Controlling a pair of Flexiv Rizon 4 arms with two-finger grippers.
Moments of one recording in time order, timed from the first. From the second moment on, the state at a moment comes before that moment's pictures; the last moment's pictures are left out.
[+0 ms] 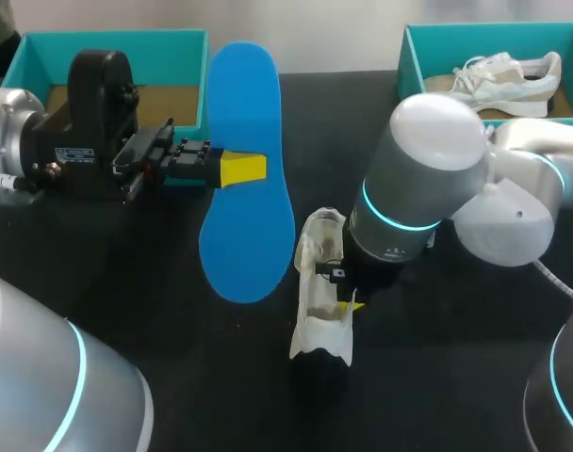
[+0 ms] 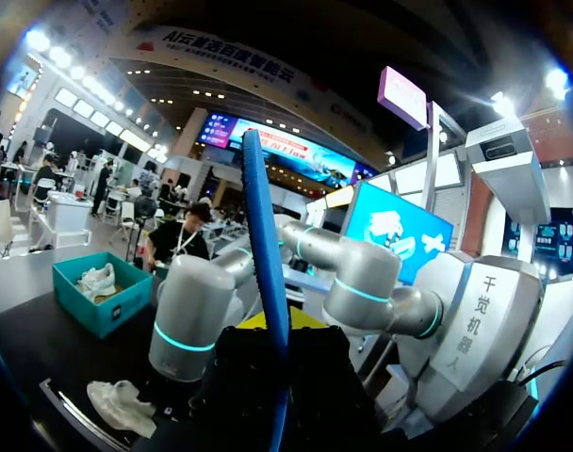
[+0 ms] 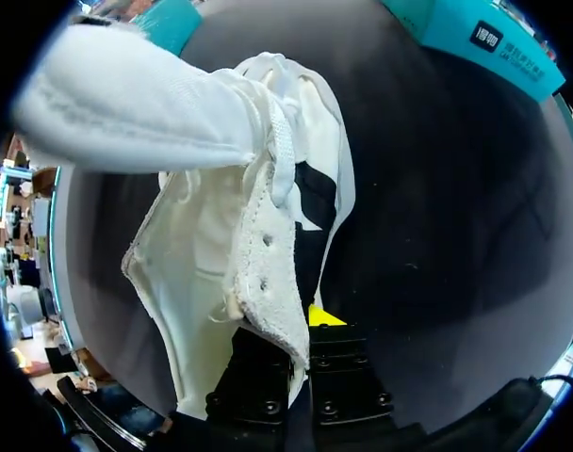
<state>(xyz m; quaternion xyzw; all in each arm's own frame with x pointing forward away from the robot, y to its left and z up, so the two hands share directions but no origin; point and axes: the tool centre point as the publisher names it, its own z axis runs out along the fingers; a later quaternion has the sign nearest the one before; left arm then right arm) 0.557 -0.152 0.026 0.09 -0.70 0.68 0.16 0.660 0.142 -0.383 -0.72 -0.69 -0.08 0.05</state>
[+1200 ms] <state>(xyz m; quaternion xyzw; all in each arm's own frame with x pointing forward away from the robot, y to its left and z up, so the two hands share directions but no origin) 0.557 -0.152 0.026 0.09 -0.70 0.68 0.16 0.653 0.139 -0.295 -0.68 -0.71 -0.17 0.05</state>
